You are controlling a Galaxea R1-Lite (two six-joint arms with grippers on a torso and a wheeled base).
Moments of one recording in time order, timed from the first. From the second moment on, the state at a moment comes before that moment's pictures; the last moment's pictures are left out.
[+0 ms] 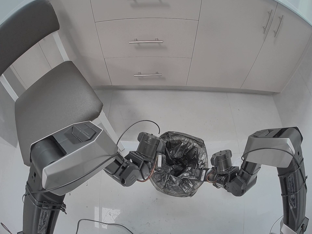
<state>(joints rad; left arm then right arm) -0.66 2.44 -1.25 -0.52 0.41 -0.36 0.43 2.49 -0.78 -1.02 -0.20 0.46</state>
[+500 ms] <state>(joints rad) -0.66 2.42 -1.25 -0.51 0.41 -0.39 0.44 2.50 -0.74 -1.18 -0.20 0.45</state>
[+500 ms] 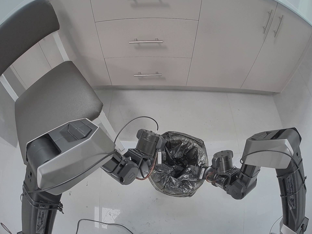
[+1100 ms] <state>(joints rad) -0.67 2.20 -1.17 -0.50 0.41 -0.41 0.43 2.52 -0.67 -1.46 -0.17 0.52</state>
